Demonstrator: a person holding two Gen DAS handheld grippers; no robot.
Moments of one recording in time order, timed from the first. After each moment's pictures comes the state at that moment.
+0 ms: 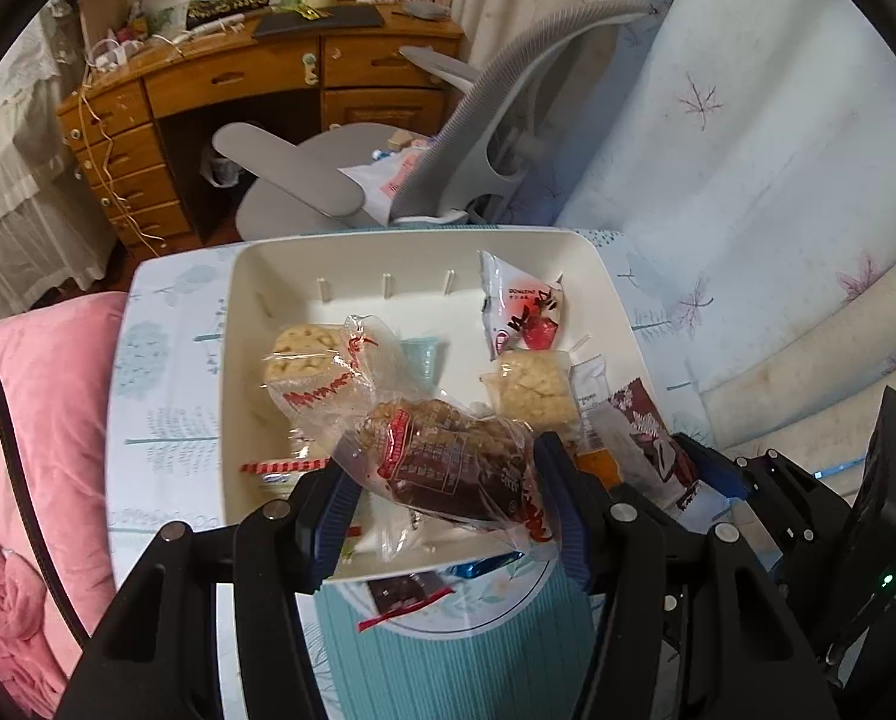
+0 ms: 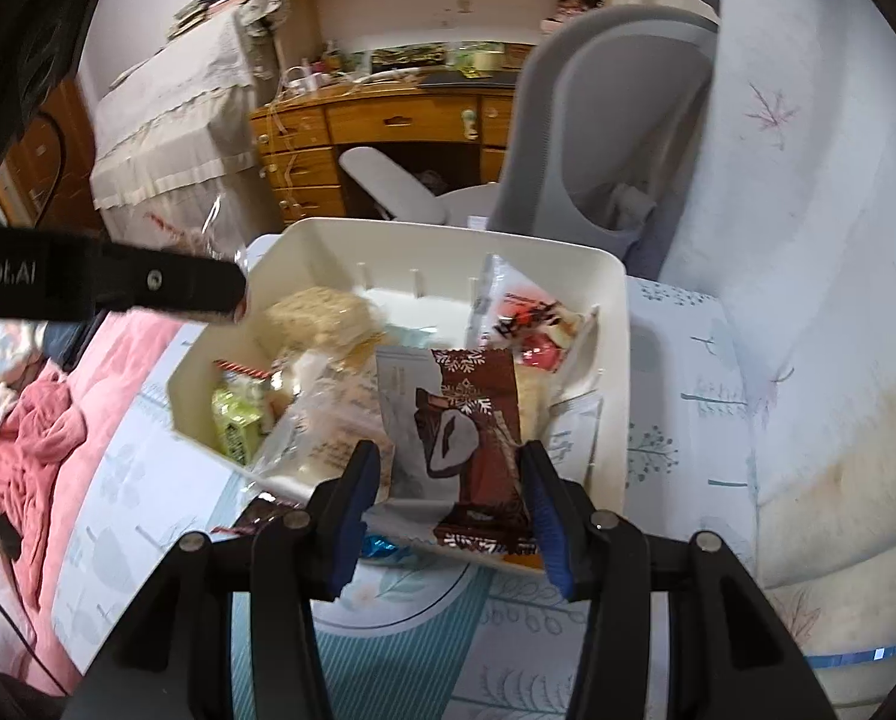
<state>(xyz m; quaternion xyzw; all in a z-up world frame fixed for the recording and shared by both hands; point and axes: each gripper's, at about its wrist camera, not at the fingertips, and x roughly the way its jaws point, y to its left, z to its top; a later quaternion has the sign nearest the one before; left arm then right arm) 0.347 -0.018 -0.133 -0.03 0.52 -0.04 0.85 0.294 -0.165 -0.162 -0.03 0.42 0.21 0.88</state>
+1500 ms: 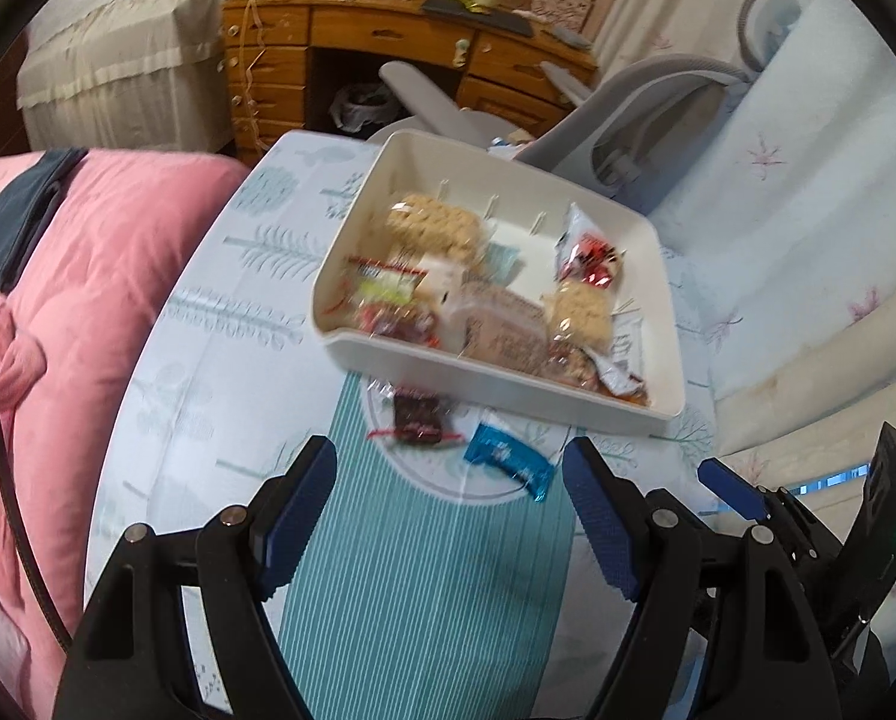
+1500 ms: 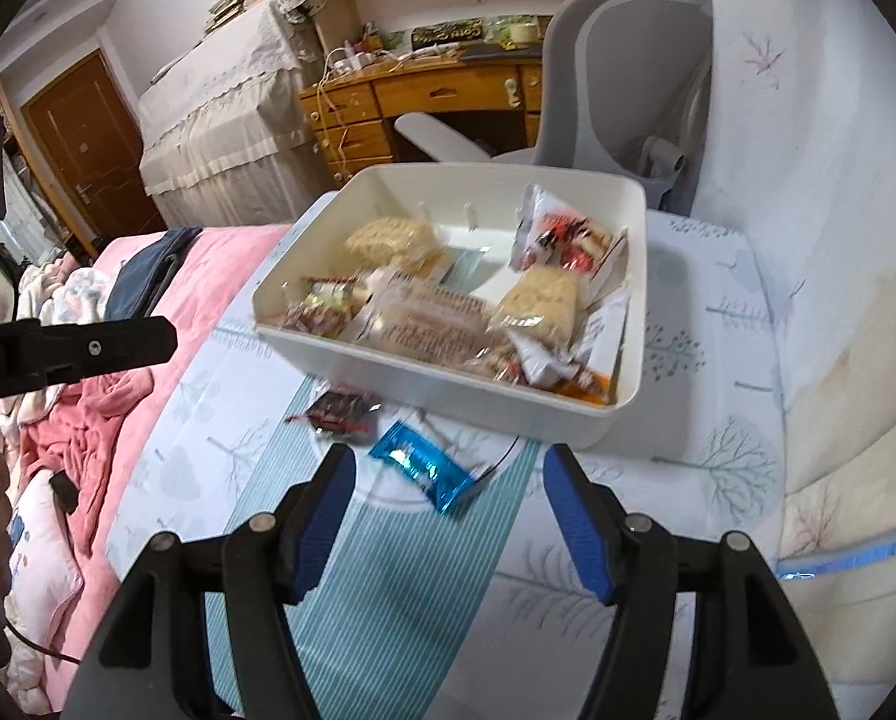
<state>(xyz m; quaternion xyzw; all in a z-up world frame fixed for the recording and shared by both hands) 0.199 -0.010 -0.137 -0.16 0.49 0.10 0.85 0.221 -0.198 -0.165 0.00 0.45 0.29 0.84</state>
